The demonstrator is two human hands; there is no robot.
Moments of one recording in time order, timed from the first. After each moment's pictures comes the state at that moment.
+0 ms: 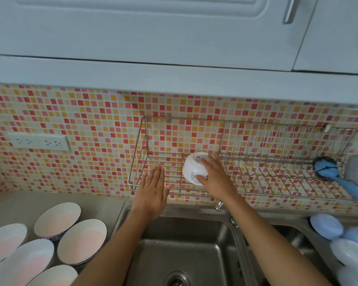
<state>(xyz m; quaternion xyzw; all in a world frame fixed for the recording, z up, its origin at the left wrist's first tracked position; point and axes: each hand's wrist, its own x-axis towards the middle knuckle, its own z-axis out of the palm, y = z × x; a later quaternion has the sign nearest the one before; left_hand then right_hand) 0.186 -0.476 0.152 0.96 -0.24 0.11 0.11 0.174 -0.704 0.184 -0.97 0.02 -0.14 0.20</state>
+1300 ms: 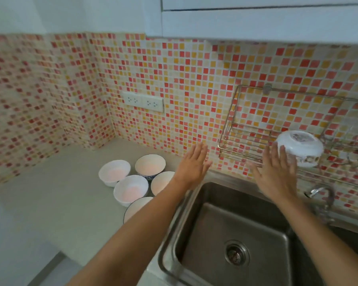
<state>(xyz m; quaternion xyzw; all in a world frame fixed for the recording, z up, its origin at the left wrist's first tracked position) 0.158 -0.342 0.139 0.97 -0.19 0.07 0.15 0.147 -0.591 0.143 -0.99 0.04 -0.16 -0.01</state>
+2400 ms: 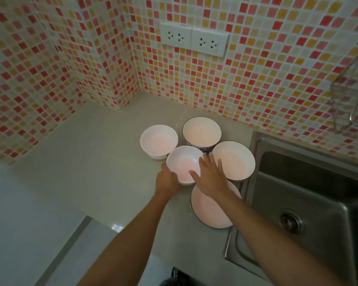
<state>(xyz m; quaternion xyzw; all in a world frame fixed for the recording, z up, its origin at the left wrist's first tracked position) 0.143 -0.062 -0.026 0.89 0.23 -0.08 0.39 0.171 -0.211 -0.024 -0.98 -0.12 0.11 0.08</state>
